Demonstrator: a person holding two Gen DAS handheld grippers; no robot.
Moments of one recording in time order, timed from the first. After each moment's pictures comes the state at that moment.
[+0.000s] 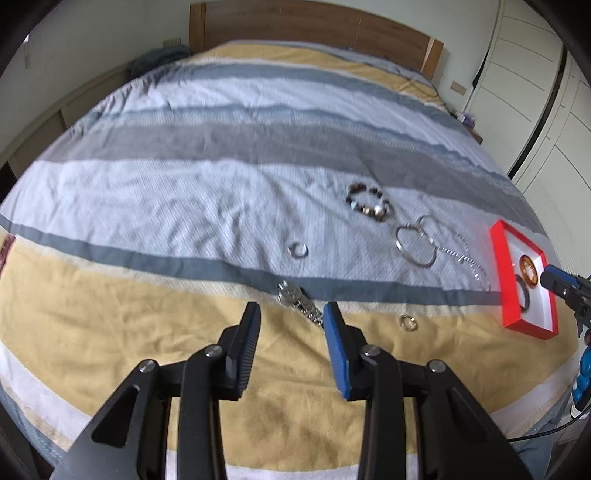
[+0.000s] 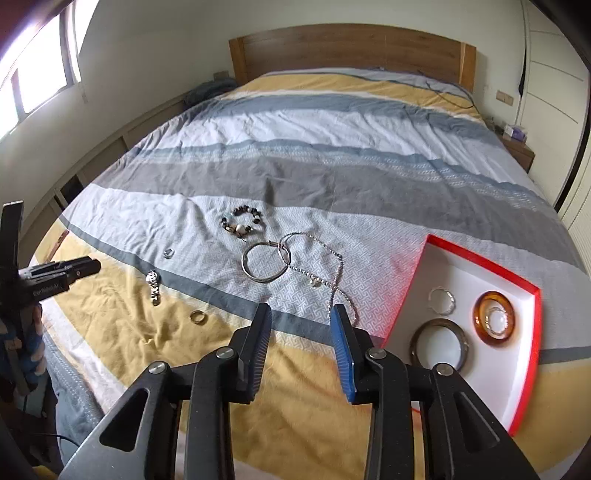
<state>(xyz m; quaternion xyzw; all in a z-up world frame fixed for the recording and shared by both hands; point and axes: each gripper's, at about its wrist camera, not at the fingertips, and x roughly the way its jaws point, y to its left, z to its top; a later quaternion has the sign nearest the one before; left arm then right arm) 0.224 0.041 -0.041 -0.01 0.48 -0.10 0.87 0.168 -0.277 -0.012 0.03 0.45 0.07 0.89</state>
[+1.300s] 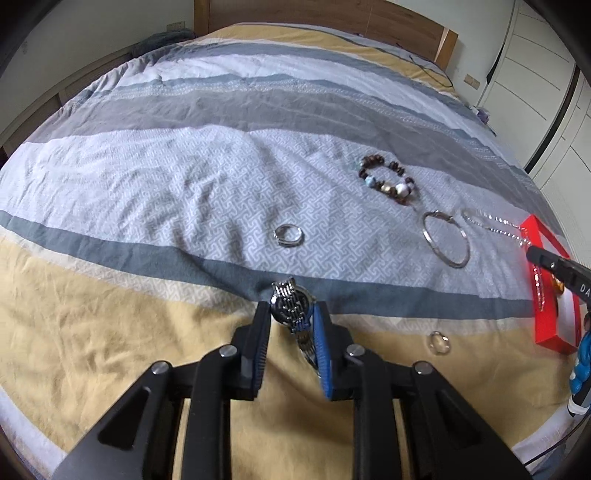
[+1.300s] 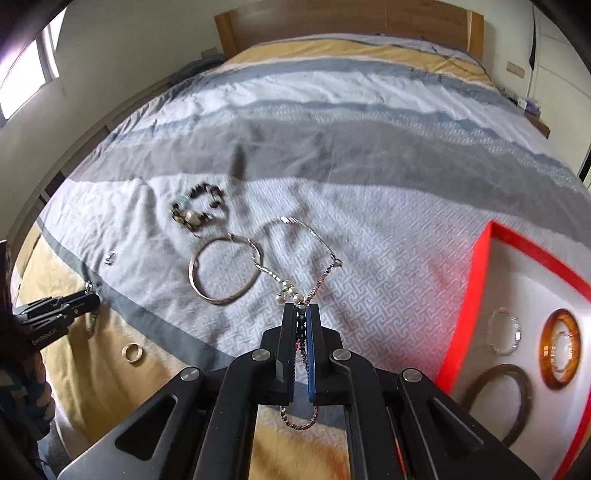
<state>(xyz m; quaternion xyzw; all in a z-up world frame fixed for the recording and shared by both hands) 0.253 0.022 -0.089 -0.02 0.49 -0.08 0.87 0.249 -0.280 -0.092 0.05 0.48 0.07 0.87</state>
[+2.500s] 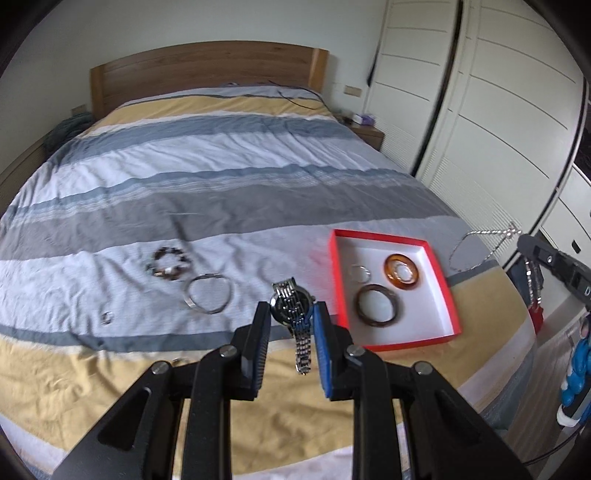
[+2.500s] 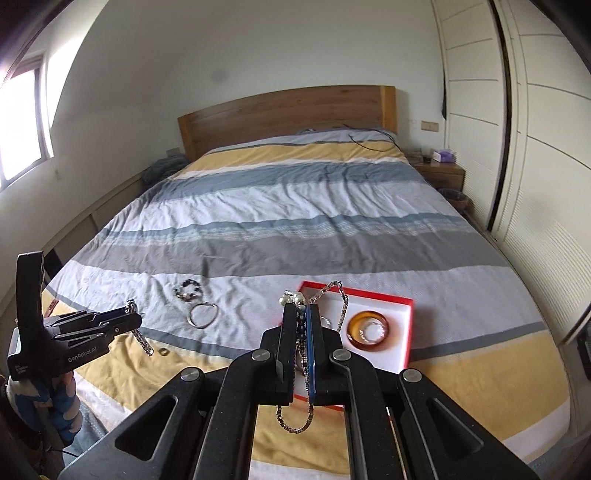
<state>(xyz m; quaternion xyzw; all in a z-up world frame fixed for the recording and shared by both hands) 0.156 -0.188 0.048 0.04 0.40 -0.26 0.88 0.060 -0.408 0.082 0.09 0.34 -0.04 0.94</state>
